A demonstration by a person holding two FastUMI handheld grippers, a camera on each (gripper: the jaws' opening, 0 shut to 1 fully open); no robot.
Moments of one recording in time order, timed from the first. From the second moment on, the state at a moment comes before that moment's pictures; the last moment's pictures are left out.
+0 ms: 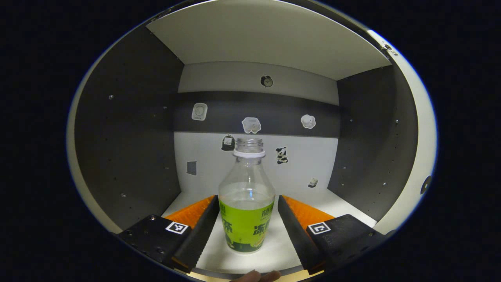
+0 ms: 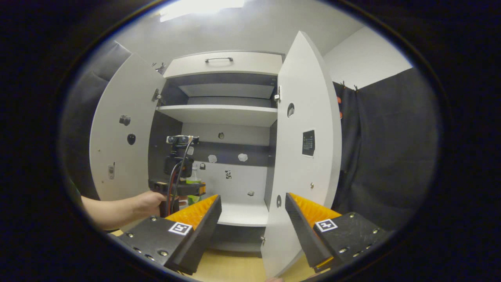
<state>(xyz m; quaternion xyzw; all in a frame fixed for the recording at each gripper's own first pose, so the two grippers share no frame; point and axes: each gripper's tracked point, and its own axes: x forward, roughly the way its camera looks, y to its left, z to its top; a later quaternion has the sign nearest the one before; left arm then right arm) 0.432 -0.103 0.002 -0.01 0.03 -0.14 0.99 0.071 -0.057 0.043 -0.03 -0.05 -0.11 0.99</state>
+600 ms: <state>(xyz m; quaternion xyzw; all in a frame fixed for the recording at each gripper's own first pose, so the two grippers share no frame) 0.359 -0.095 0.017 -0.01 0.04 -0.17 0.98 0.031 -0.058 0.039 -0.02 -0.04 -0.09 1.00</state>
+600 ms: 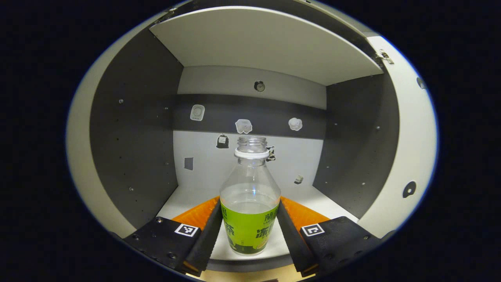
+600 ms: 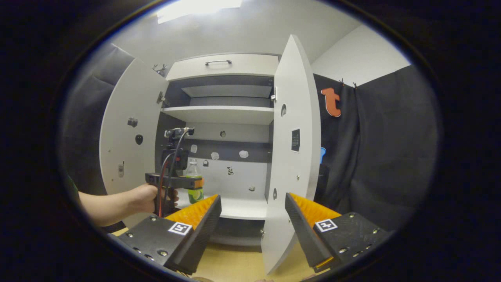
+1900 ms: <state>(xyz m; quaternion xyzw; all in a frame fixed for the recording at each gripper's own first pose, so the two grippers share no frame) 0.089 -0.067 -0.114 -0.03 -0.01 -0.16 0.99 -0.024 -0.072 0.031 0.01 -0.04 -0.02 1.00</state>
